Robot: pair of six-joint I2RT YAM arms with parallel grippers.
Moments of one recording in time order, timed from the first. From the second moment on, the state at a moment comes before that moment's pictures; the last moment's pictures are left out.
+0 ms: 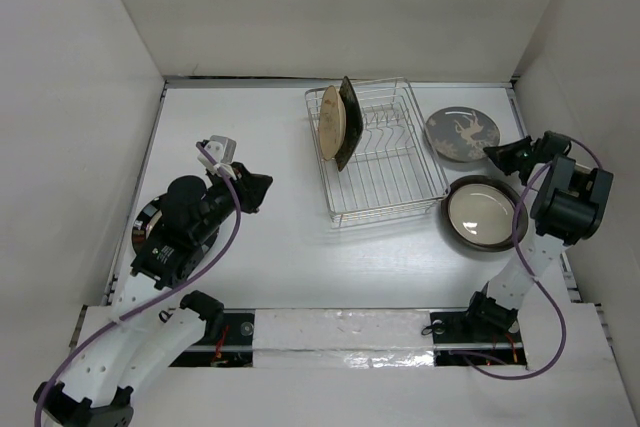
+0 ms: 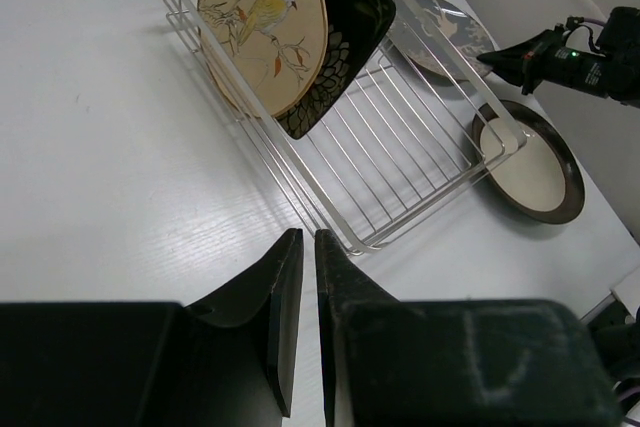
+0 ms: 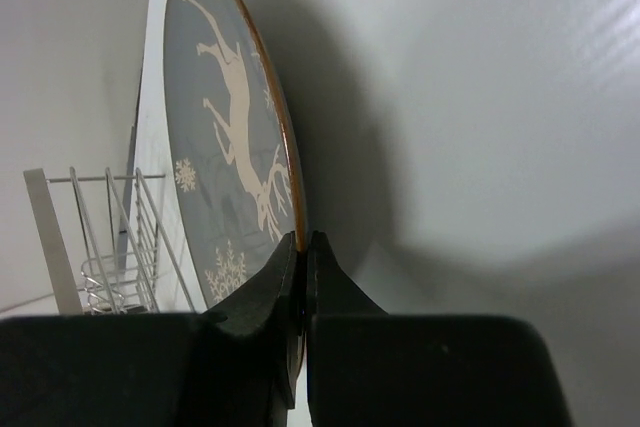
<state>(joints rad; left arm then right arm) -0.47 0.64 0.76 -0.29 0.10 -0.37 -0.50 2.03 1.11 0.29 -0.54 0.83</state>
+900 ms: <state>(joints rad) -0.46 0.69 0.76 -0.29 0.11 -0.36 -0.32 1.33 0.97 0.25 -0.12 0.78</state>
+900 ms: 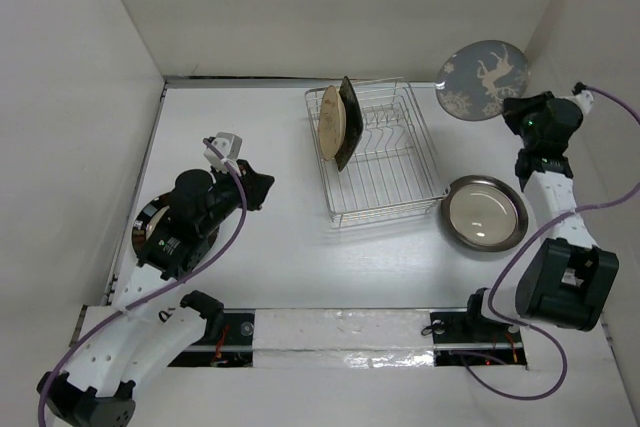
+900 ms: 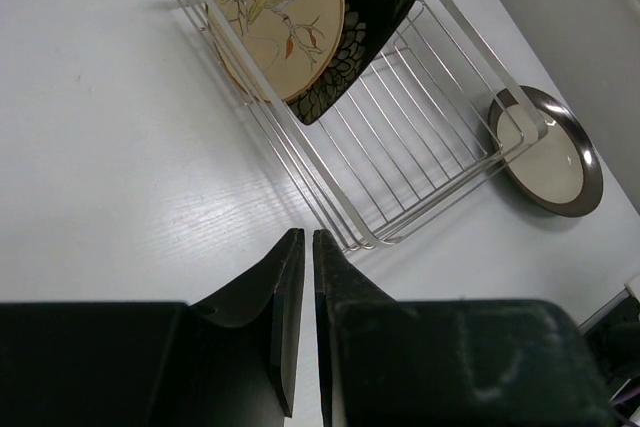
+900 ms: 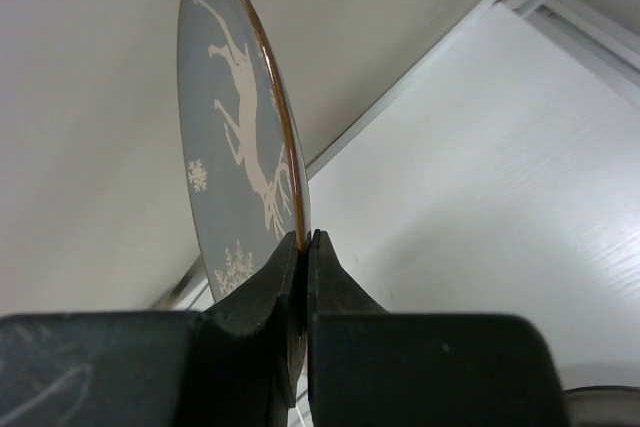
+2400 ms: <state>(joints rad) -0.45 0.70 0.76 -0.29 0.14 -0.36 0.44 1.72 1.75 -0.42 0.60 0.20</state>
